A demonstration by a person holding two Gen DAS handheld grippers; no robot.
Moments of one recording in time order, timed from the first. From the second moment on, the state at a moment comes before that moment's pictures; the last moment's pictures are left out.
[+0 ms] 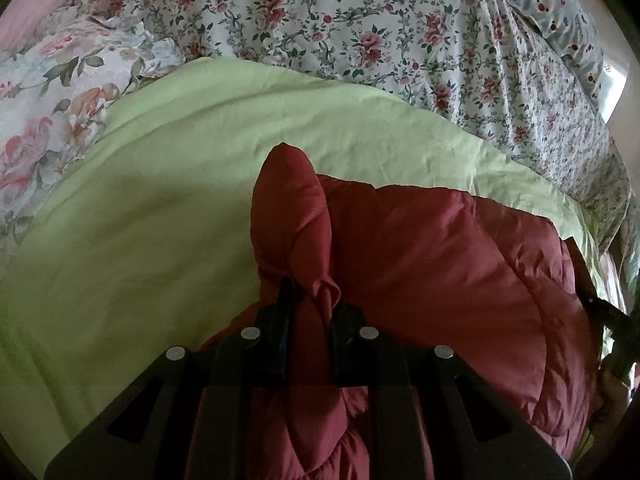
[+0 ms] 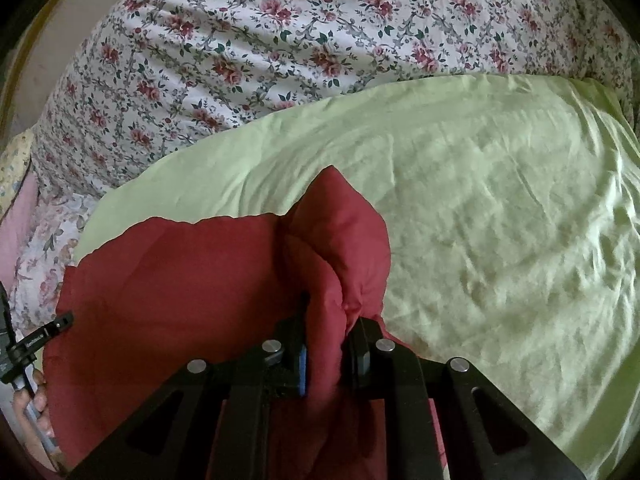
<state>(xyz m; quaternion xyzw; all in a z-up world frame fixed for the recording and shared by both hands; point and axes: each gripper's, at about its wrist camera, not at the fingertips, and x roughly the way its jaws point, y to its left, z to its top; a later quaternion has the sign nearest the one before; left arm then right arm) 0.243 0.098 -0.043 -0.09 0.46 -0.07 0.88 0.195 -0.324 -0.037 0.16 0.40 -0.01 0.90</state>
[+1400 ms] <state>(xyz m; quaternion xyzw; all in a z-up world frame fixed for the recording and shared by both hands) 0.094 0.120 -0.007 -0.08 0.43 -0.07 0.90 0.068 -0.320 -0.013 0.17 0.36 -0.01 0.92</state>
